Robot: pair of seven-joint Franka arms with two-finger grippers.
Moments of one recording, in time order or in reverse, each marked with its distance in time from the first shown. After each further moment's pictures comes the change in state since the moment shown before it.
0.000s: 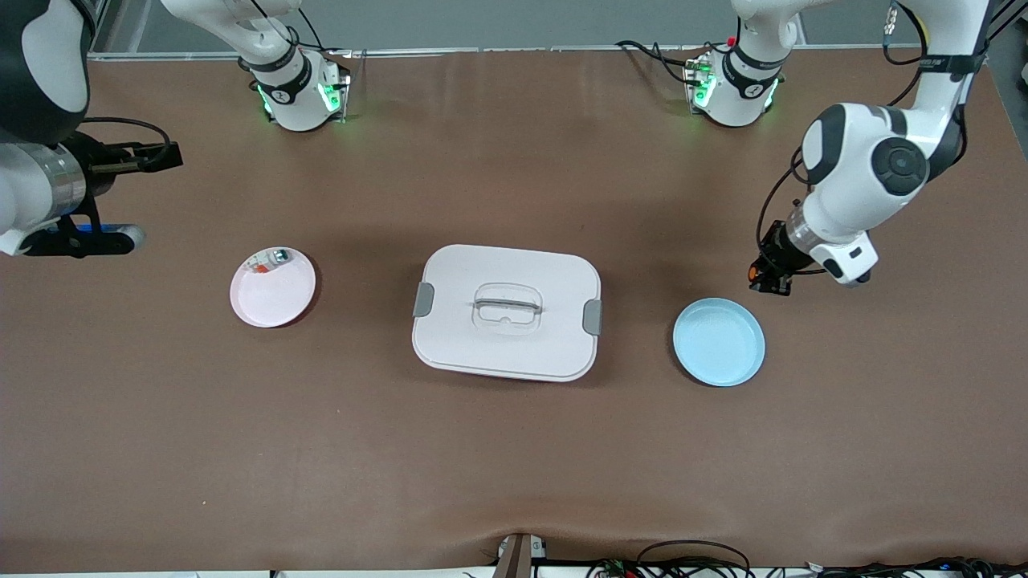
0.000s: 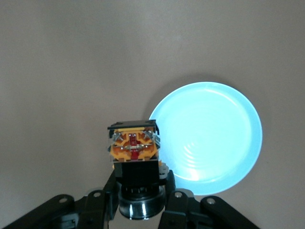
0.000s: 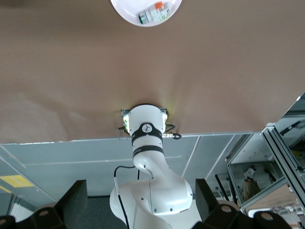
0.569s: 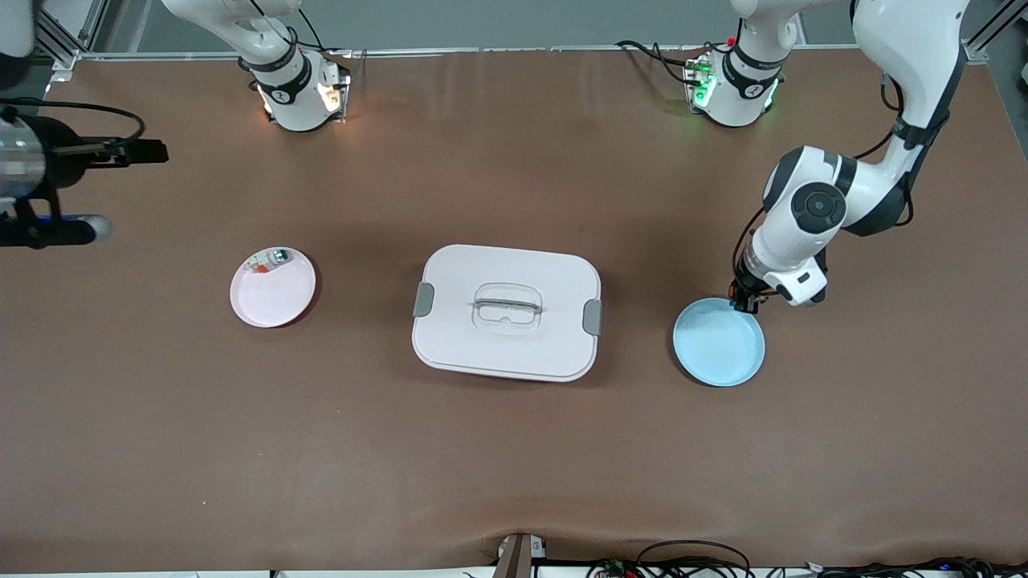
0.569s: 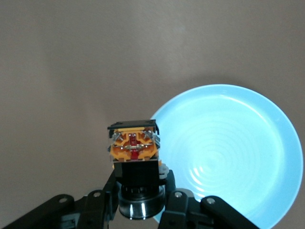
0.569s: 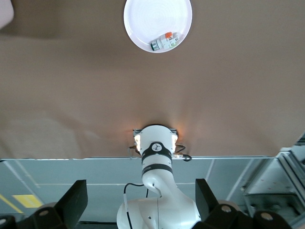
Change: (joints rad) left arm -0.025 0.232 -0.004 0.073 0.303 0.081 -0.261; right arm -0.063 -0.049 -0.006 0.009 0.077 0.075 -0.001
